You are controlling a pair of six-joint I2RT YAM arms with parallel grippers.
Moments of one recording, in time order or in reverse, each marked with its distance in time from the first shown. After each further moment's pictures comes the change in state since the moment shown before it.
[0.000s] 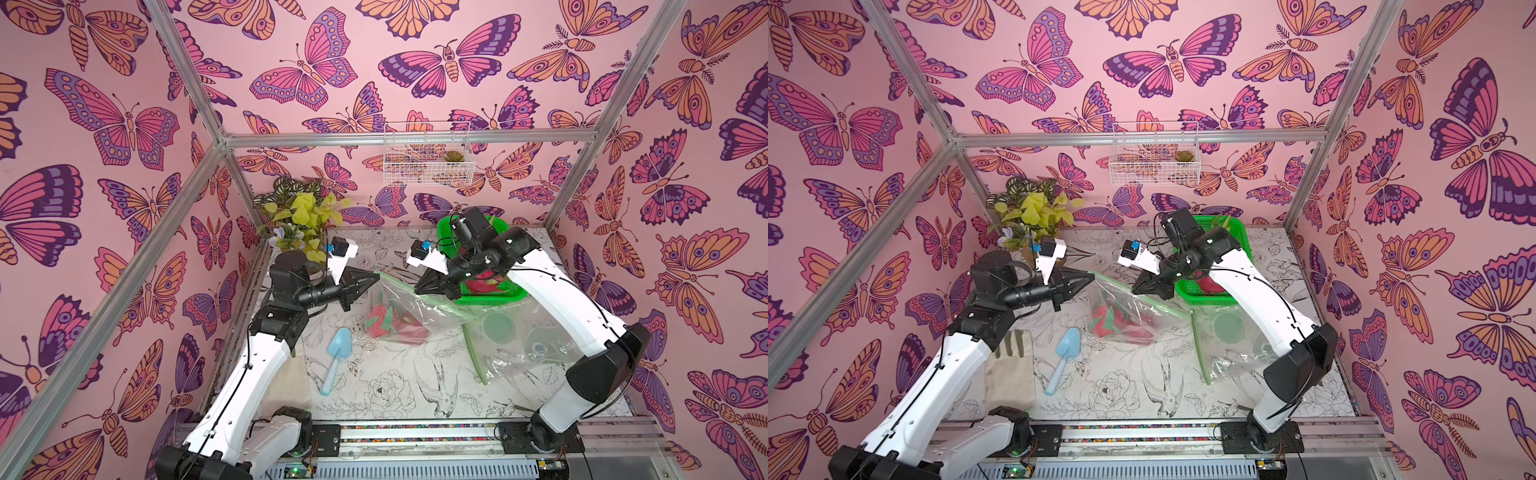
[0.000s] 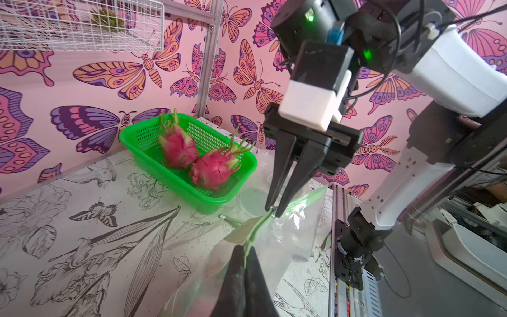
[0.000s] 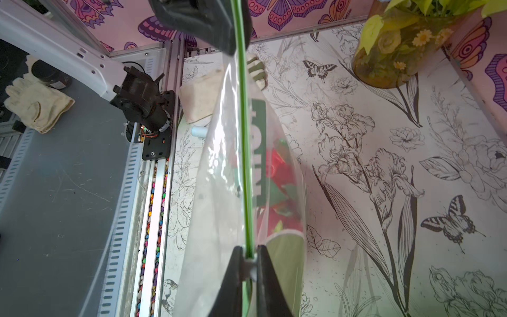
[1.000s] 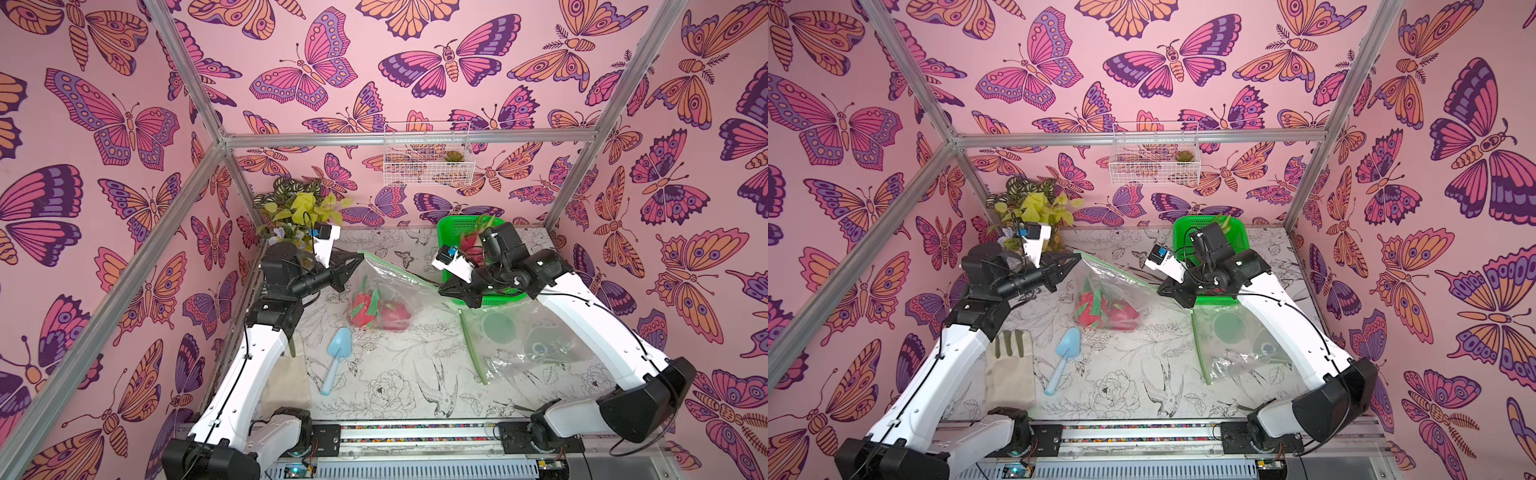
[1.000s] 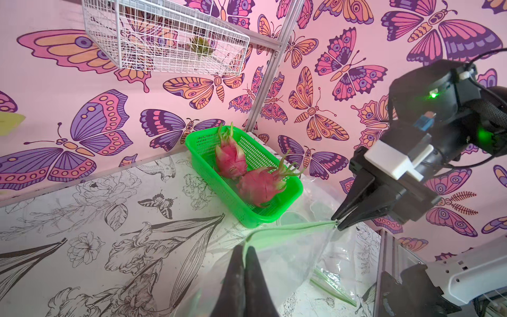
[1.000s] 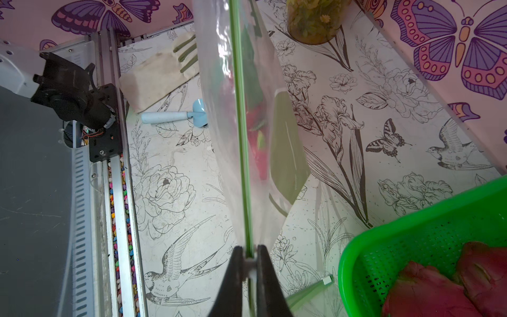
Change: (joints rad) left arm 0.078 0.055 0.058 0.027 -0.164 -0.089; right arm -0.091 -0.251 -0.312 0.159 0.161 0.122
